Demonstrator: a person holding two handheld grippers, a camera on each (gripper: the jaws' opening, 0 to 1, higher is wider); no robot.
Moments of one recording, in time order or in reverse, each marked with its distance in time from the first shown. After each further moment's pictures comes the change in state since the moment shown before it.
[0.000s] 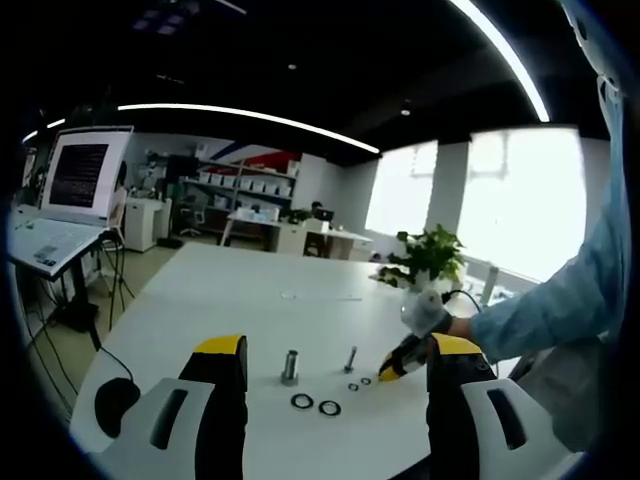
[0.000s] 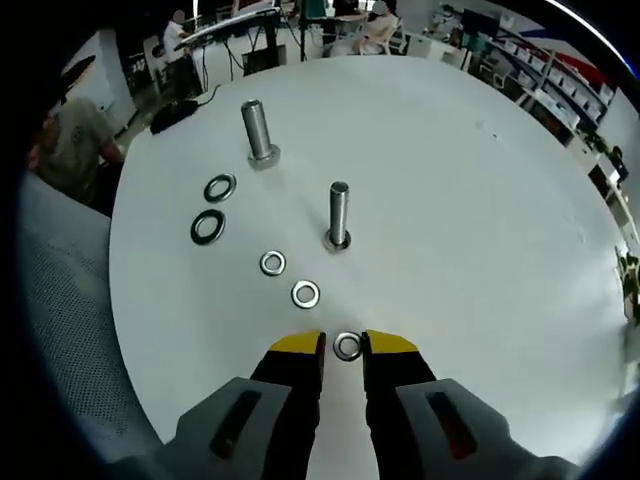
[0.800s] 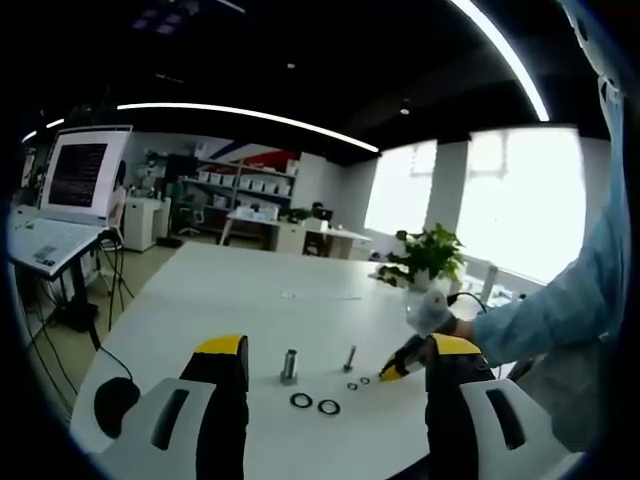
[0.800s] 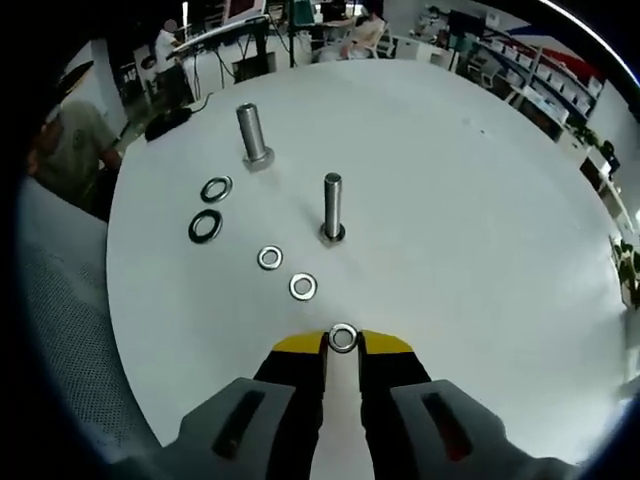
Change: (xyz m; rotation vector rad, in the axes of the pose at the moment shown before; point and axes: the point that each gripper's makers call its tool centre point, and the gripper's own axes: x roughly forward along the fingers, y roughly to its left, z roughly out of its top) left arm 0.000 0.000 -0.001 0.002 0.003 -0.003; right arm -0.005 -0.002 -0.003 0.016 -0.035 -0.046
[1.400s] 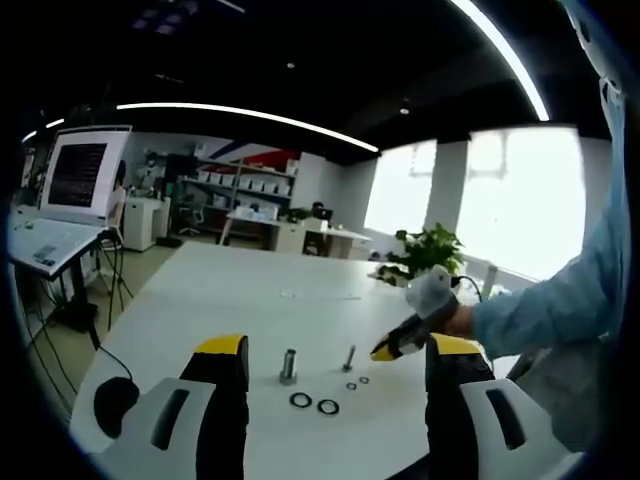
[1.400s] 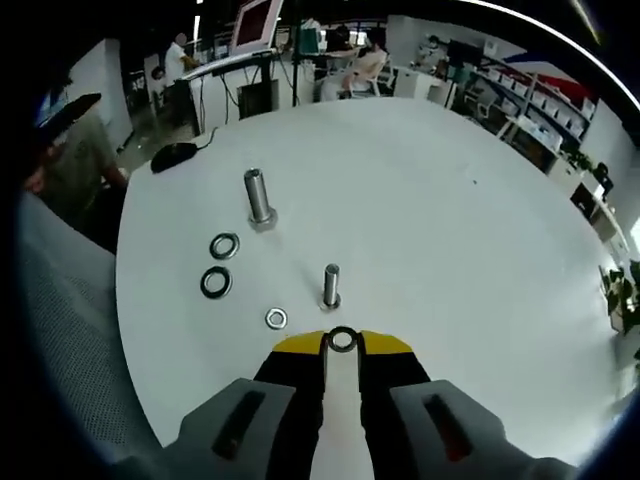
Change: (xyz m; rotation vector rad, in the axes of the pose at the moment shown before) left arm 0.000 -0.002 0.000 -0.001 0.000 -0.001; right arm -0.025 -0.003 0.058 -0.032 -0.145 -0.015
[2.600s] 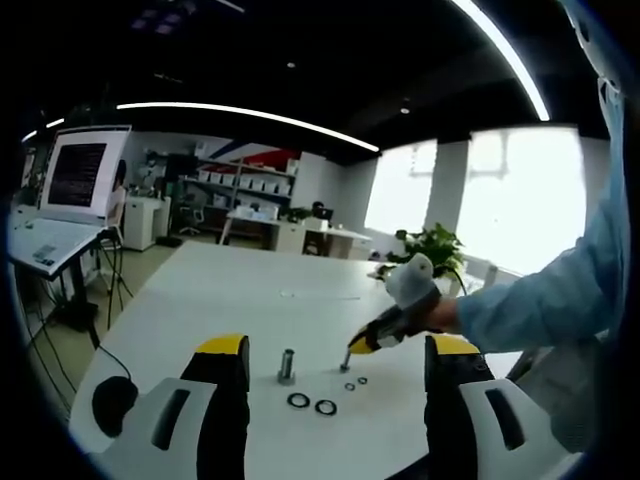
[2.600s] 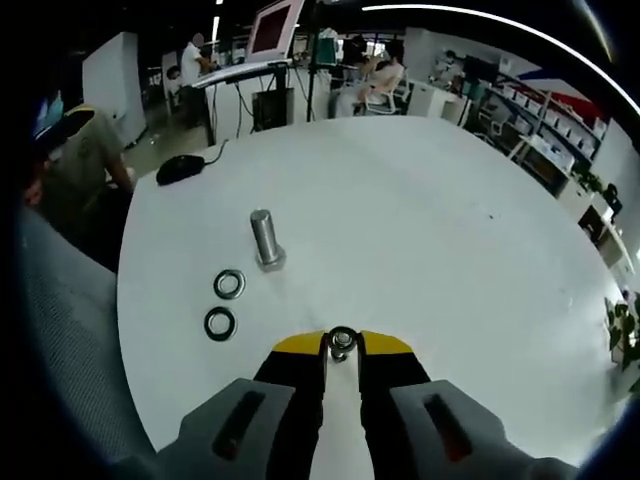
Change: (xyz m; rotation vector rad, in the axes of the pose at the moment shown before) left arm 0.002 -0.004 0.000 -0.002 0.002 0.000; right arm 0.018 0.008 0.036 -0.049 -0.035 0.030
